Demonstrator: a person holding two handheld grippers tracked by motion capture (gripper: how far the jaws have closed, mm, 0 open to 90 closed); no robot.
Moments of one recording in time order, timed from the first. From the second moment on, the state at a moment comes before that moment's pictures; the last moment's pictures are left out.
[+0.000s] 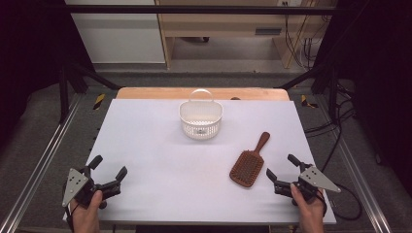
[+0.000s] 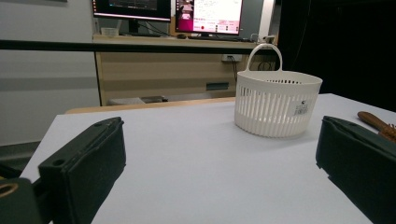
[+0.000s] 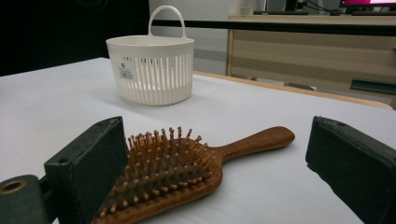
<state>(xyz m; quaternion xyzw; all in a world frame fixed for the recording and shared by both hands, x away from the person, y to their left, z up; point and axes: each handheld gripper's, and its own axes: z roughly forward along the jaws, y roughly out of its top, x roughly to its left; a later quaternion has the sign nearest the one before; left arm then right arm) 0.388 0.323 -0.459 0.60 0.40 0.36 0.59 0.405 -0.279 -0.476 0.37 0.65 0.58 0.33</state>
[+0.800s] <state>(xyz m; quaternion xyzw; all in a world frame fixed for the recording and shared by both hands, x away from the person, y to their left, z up) 0.389 0.326 -0.459 0.59 0.40 0.36 0.59 0.407 -0.281 -0.476 0.43 0.65 0.54 0.33</state>
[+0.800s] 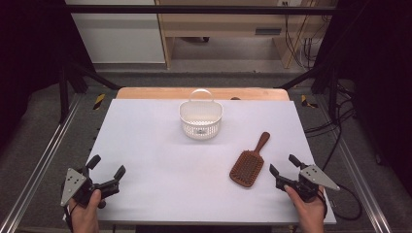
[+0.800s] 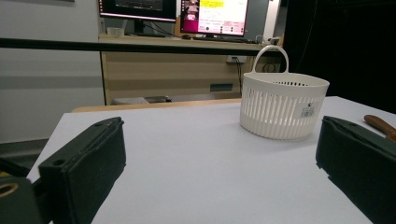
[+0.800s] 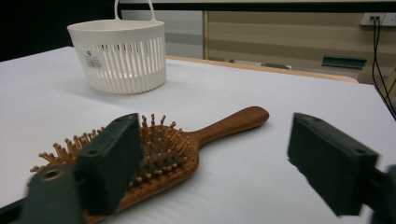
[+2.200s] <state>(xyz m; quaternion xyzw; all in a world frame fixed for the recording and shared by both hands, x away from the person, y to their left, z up) 0.388 0.330 -0.462 0.58 0.42 0.36 0.60 0.503 -0.230 -0.426 0.41 0.77 0.42 0.25</state>
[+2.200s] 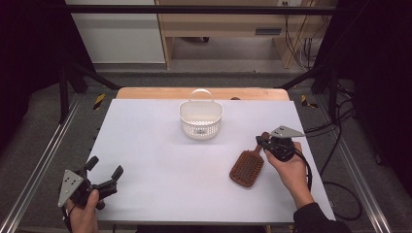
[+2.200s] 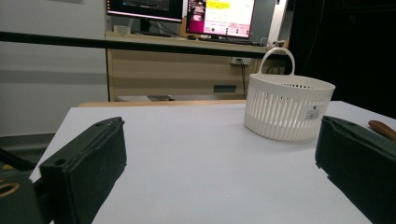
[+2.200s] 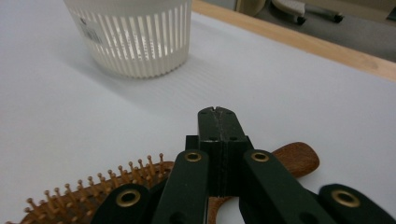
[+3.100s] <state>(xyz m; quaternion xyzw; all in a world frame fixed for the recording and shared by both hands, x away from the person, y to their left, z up) 0.390 0.327 -0.464 0.59 0.42 0.35 0.59 0.546 -0.222 -0.466 0.40 0.84 0.28 0.22</state>
